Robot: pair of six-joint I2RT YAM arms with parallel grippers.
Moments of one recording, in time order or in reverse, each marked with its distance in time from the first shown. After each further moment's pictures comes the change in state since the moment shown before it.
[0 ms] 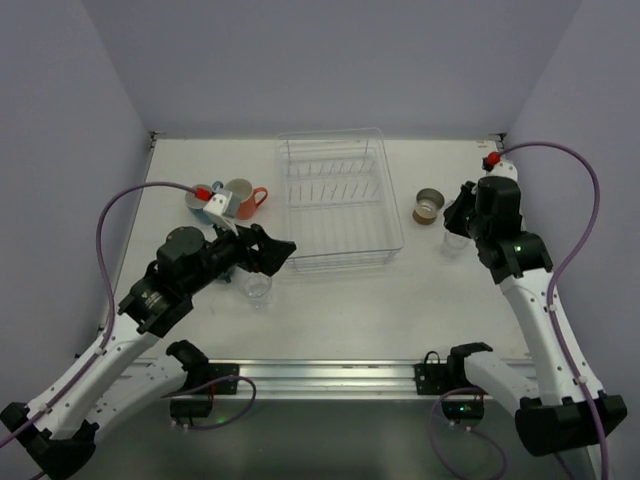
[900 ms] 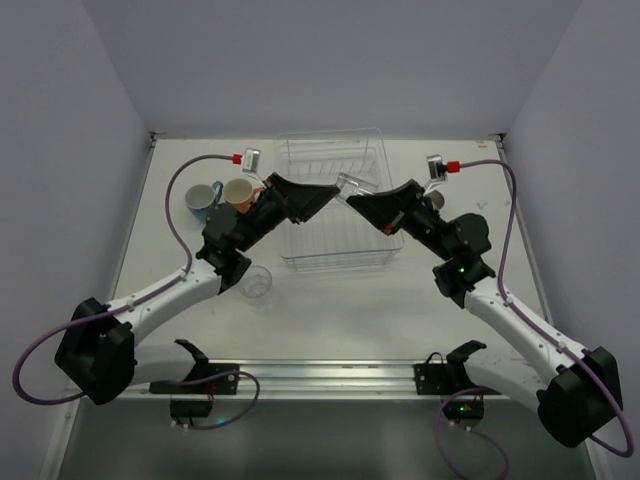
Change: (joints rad) left arm 0.000 0.547 -0.032 1.120 0.186 -0.592; right arm 0.308 0.093 -0.360 1.345 -0.600 0.555
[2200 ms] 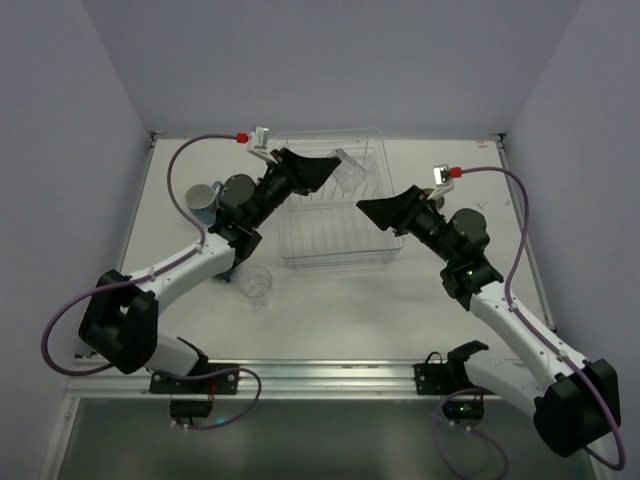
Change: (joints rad) left arm 0.065 0.198 0.194 -0.127 -0.121 0.202; right arm -0.088 -0.049 -0.043 -0.320 0.100 -0.082
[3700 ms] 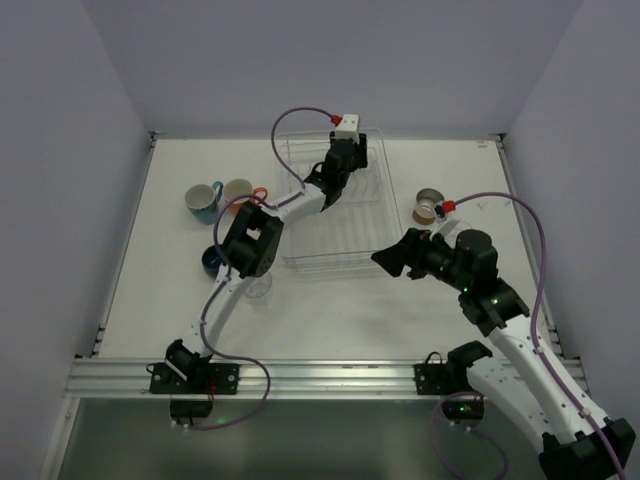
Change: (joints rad) left arm -0.048 1.160 1.200 -0.419 -0.487 0.632; right arm -0.019 -0.280 -0.032 -0.658 -0.008 -0.317
